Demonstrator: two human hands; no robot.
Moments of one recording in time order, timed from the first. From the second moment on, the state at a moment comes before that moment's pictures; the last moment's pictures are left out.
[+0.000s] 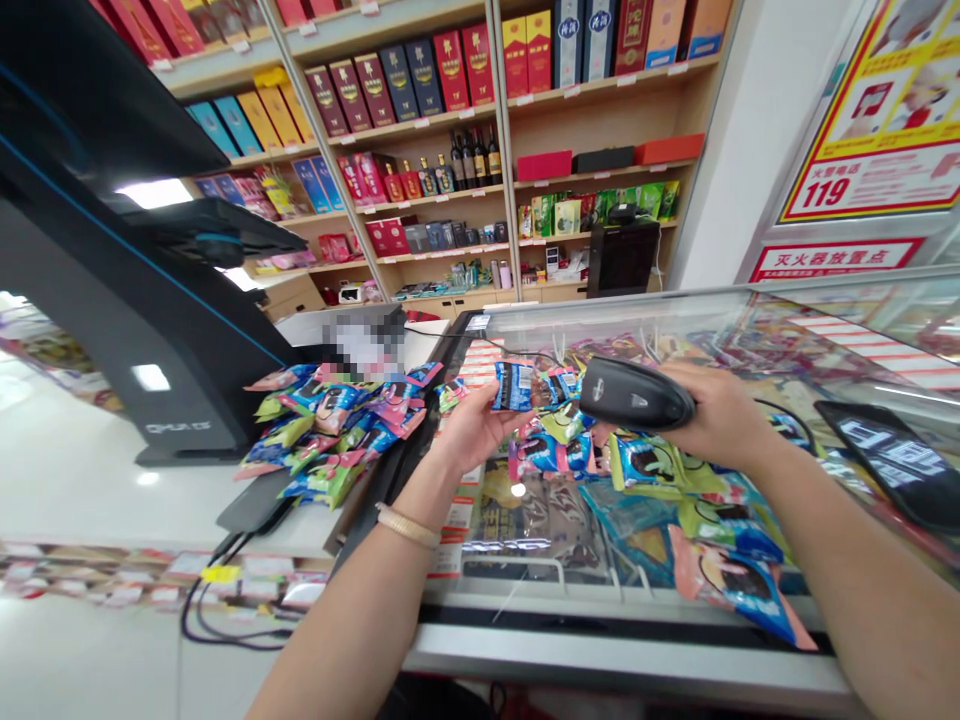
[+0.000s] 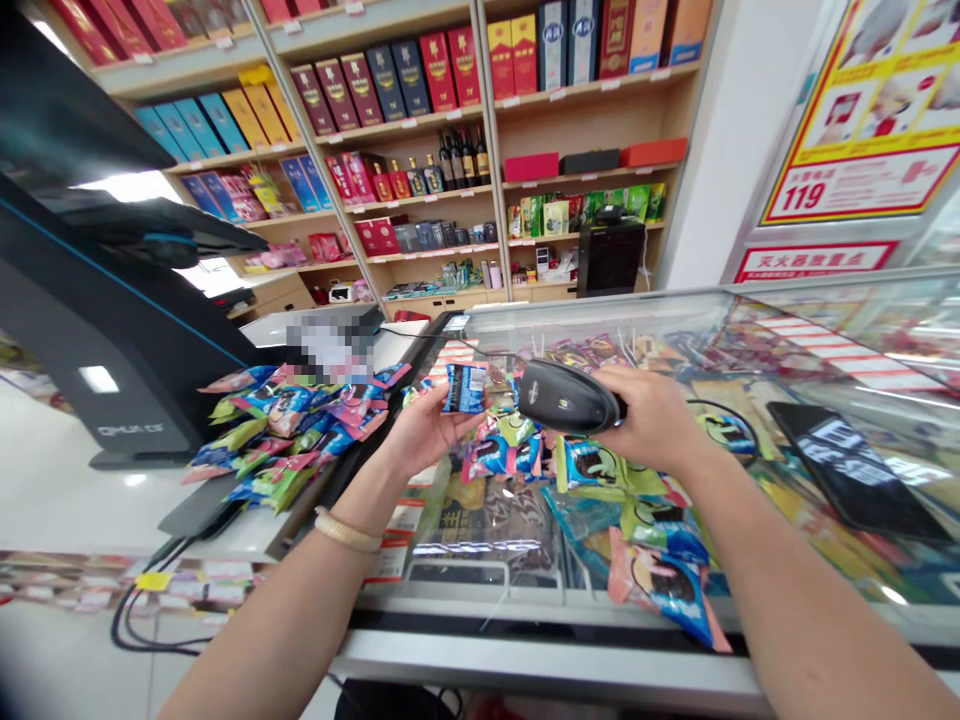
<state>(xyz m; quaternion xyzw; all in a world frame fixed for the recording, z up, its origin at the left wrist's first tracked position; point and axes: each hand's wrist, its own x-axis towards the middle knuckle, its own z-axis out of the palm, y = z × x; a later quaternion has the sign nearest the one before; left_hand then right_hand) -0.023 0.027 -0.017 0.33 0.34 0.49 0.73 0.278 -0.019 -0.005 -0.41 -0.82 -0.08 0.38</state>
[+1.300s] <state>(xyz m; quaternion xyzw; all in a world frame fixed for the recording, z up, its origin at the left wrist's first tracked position) -0.012 0.027 -0.029 0.51 0.30 0.52 0.62 0.294 -0.011 -0.005 -0.47 -0.75 -0.20 0.43</state>
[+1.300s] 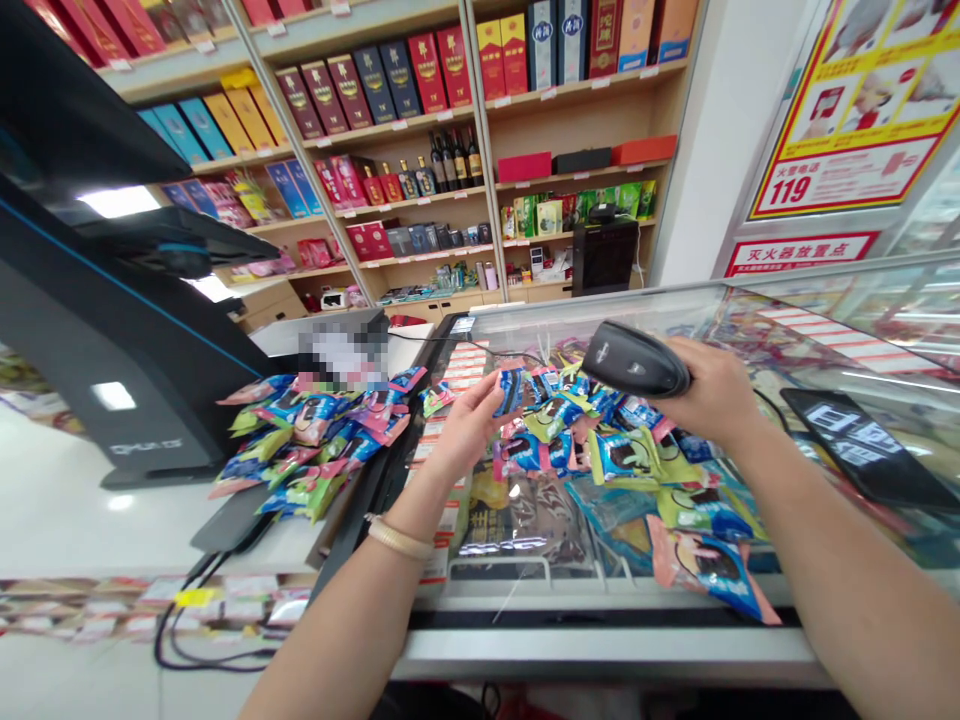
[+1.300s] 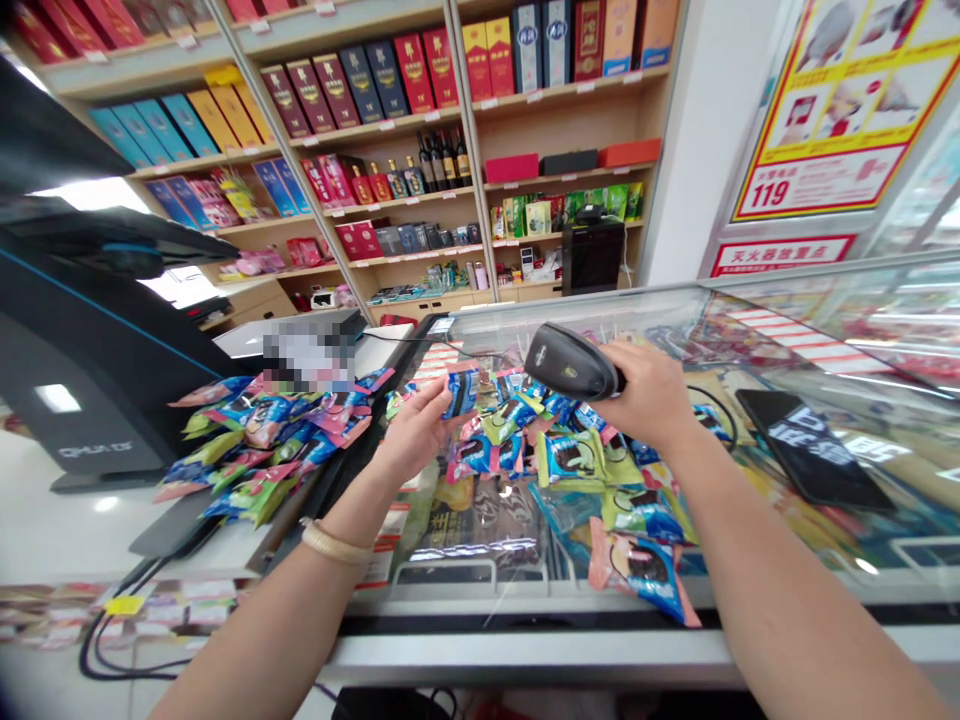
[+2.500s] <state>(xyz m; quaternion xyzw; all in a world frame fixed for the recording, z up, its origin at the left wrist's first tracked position) -0.059 0.078 -0.039 0.67 0.70 0.24 0.05 0.308 0.001 -0.018 -0.56 -0.65 -0.26 0.44</state>
